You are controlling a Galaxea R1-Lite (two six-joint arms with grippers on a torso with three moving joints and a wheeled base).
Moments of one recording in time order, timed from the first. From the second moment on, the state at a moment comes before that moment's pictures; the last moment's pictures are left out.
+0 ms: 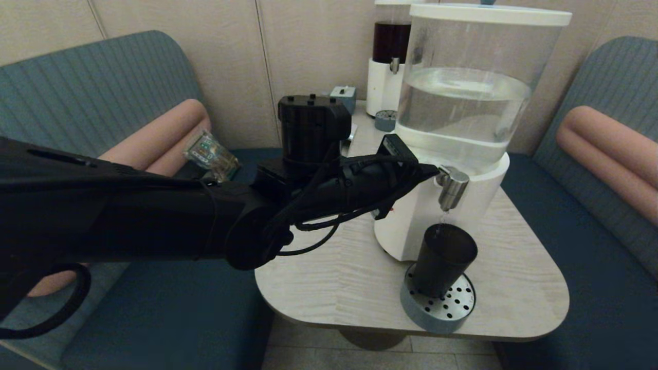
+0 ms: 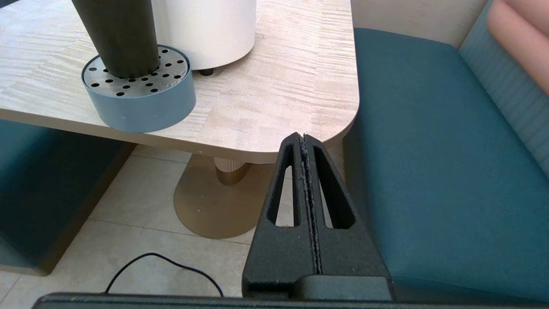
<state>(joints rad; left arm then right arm) -0.75 1.99 -1.40 -0.58 -0.37 -1.17 0.01 0.00 0.00 -0.03 0.01 -0.05</state>
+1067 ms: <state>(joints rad) -0.76 2.04 -1.48 -0.58 -0.41 -1.17 0.01 0.00 0.00 -0.03 0.01 -0.05</state>
